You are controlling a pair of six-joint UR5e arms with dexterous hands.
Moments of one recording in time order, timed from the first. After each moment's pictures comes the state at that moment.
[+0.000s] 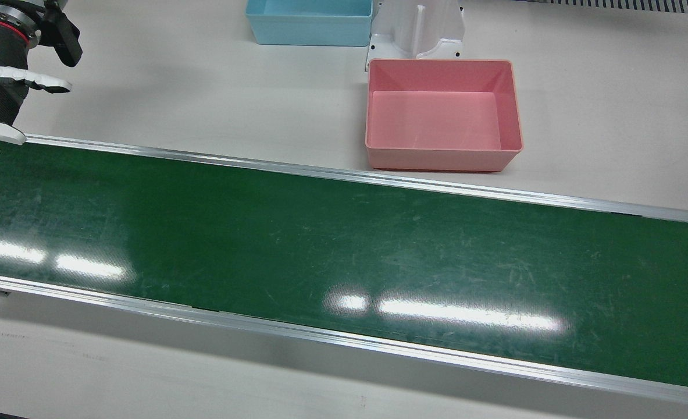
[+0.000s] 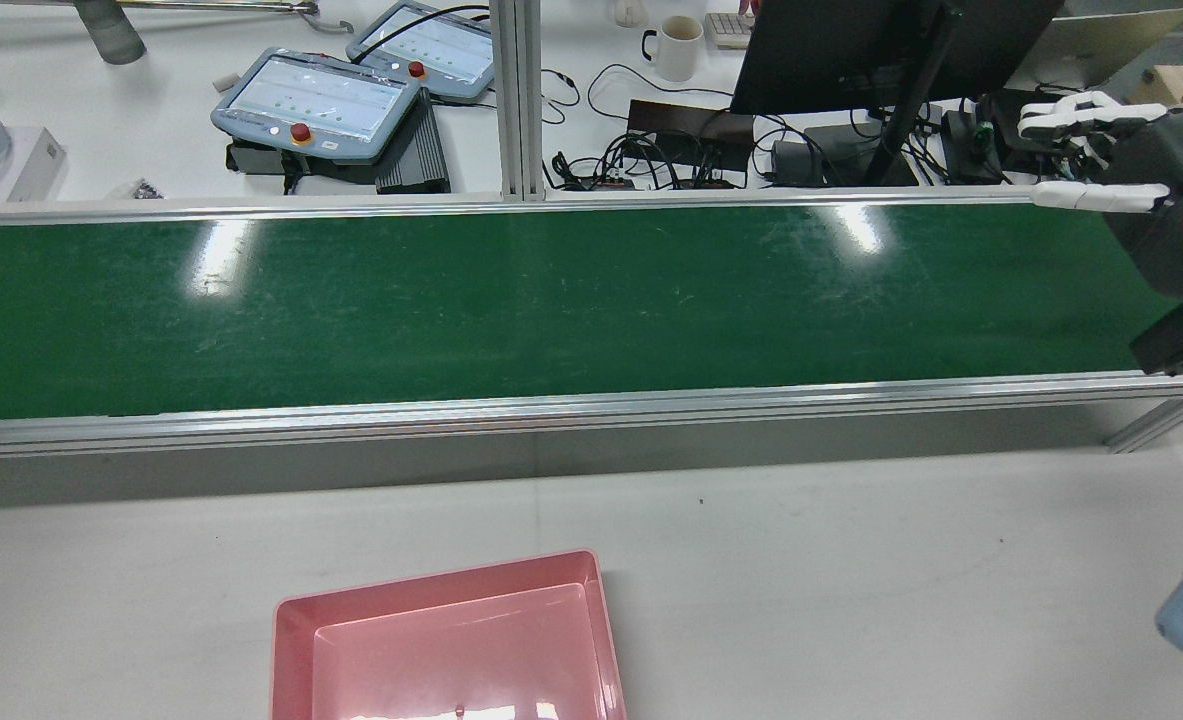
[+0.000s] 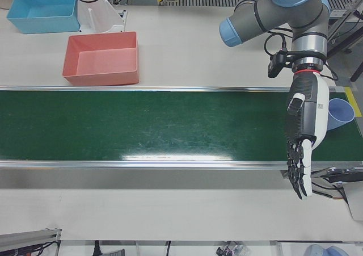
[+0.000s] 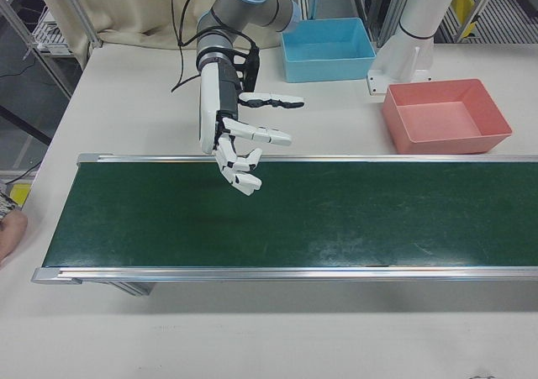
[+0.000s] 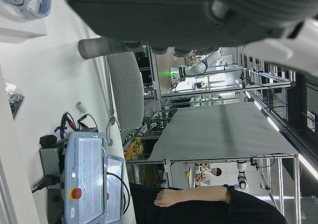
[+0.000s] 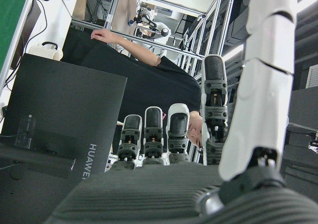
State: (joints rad) left arm -1.46 -1.86 -1.67 0.42 1.75 0.12; right arm 0.97 -1.60 2.18 -3.52 -0.99 -0.32
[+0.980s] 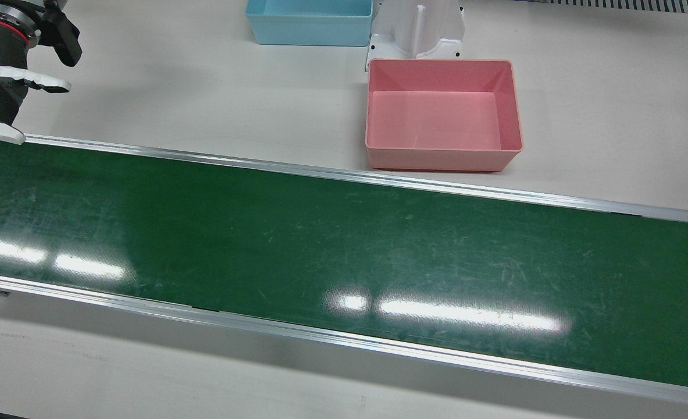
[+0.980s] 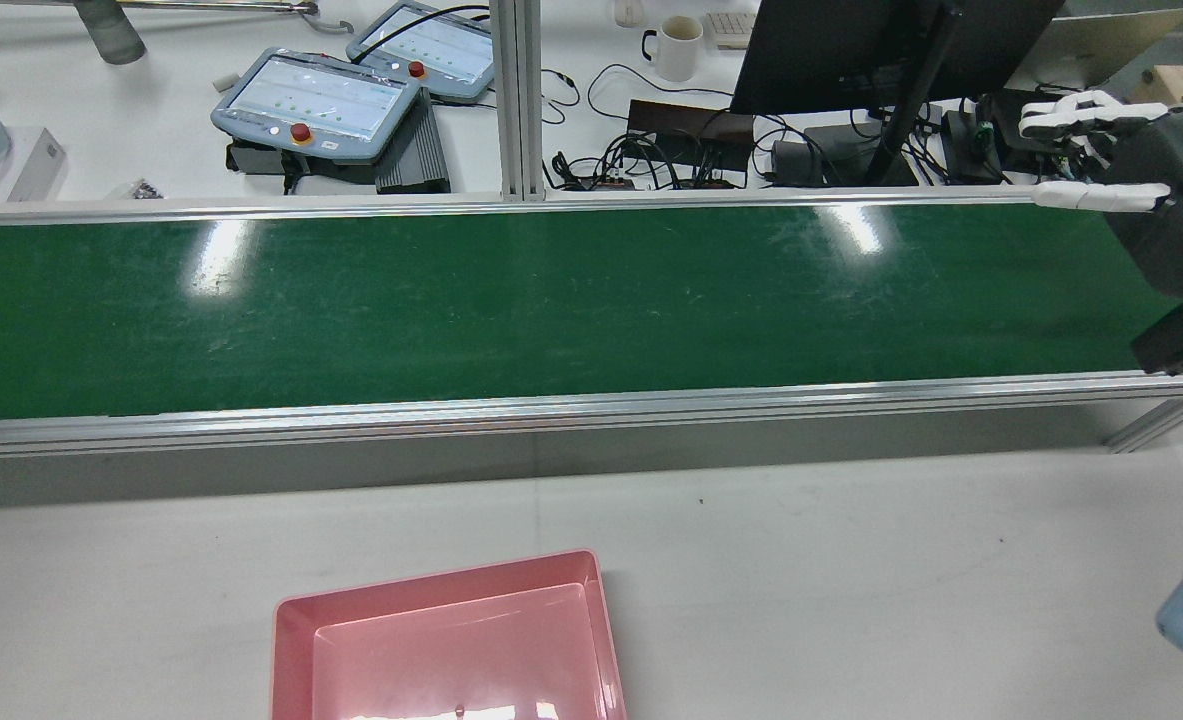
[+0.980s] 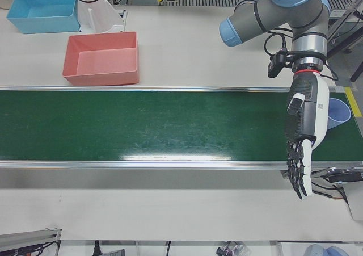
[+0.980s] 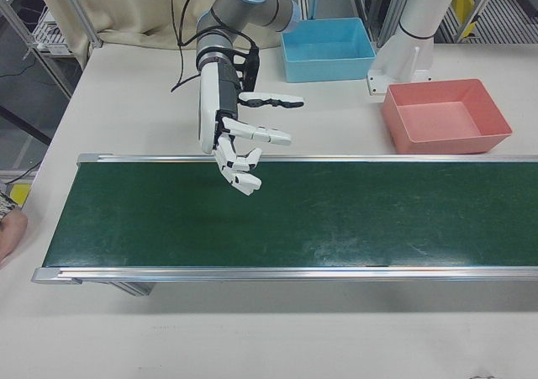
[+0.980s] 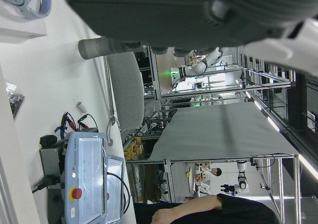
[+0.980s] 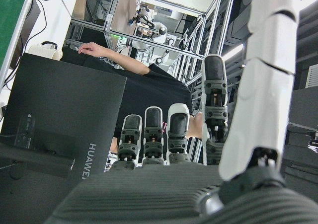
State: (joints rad) left arm -1.46 -1.86 -1.67 0.42 1.75 0.12; right arm 0.97 -1.60 2.18 -3.52 -0.99 -0.32
